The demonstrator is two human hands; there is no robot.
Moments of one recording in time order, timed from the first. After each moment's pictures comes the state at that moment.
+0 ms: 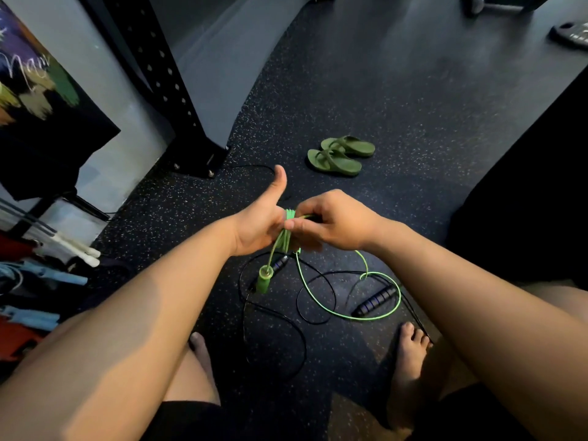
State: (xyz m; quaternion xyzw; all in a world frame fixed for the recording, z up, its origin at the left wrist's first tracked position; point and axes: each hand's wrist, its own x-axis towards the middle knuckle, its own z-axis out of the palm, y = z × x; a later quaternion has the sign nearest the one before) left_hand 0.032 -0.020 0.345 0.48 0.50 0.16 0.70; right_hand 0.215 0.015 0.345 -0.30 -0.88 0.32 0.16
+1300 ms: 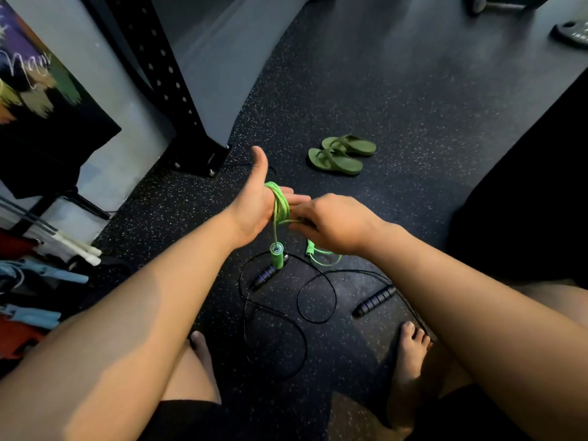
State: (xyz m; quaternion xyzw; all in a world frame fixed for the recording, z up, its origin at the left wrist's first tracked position) left_hand 0.025 -0.005 0.340 0.41 0.55 0.33 0.65; right_hand 0.206 0.004 0.350 -0.34 -0.93 0.13 0.07
